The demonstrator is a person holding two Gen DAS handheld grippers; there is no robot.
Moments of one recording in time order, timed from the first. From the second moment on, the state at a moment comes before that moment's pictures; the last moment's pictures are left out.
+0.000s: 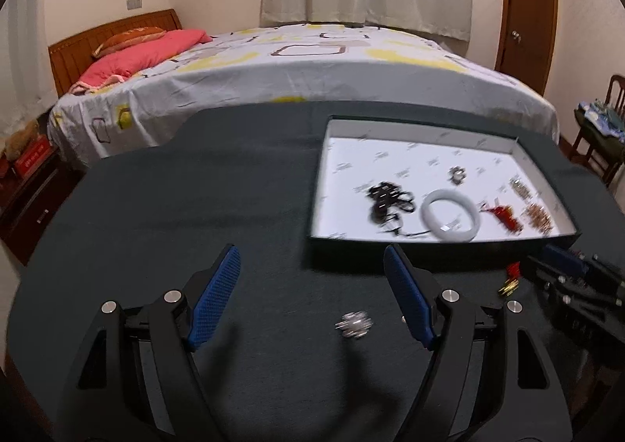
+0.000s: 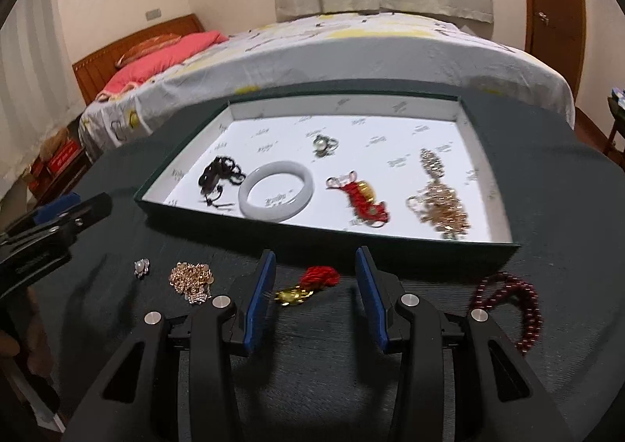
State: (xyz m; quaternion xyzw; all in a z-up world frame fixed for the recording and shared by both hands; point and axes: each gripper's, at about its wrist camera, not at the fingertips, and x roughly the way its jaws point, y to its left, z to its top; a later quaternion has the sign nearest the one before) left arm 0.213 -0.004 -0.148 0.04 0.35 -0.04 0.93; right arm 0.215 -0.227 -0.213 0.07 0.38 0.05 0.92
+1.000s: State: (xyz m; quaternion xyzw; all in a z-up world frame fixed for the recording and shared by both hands) left arm 0.214 -0.004 -0.183 0.05 0.39 -0.06 0.92; right arm 0.207 -0.240 -0.205 0.08 0.38 0.05 0.92
